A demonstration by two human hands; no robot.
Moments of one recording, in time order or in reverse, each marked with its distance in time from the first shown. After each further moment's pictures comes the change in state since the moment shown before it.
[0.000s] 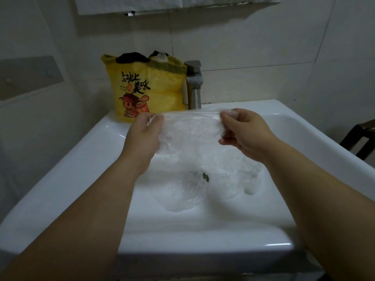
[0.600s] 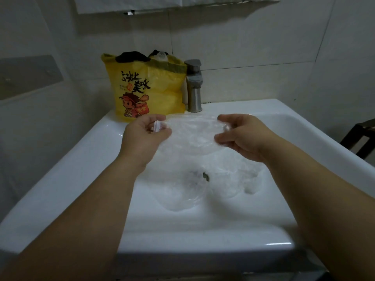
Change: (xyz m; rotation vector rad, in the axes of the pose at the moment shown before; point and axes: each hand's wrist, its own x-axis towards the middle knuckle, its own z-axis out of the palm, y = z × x) left_hand -0.004 -0.001 -0.005 0.174 -0.021 0.093; right_hand -0.006 -0.003 -0.001 -0.032 -0.056 0.165
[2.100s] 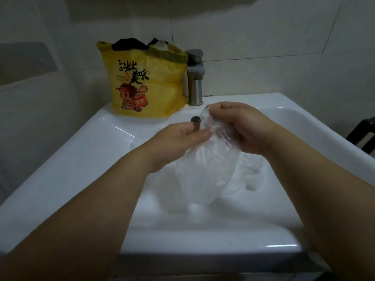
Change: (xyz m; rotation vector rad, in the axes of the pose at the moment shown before) left_hand -0.019 0.022 0.027 0.056 -0.647 -0.098; right_hand -0.003 -0.012 0.012 0.152 -0.332 -0.044
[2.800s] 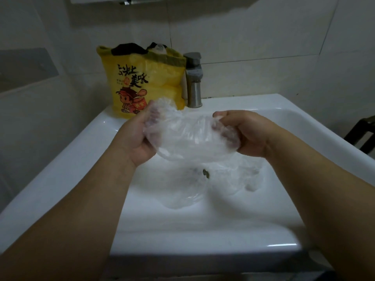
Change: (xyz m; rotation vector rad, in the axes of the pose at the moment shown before) left_hand 0.009 -0.015 -0.045 -0.833 0.232 -0.094; right_hand 0.002 0.006 -0.017 0.051 0.013 0.119
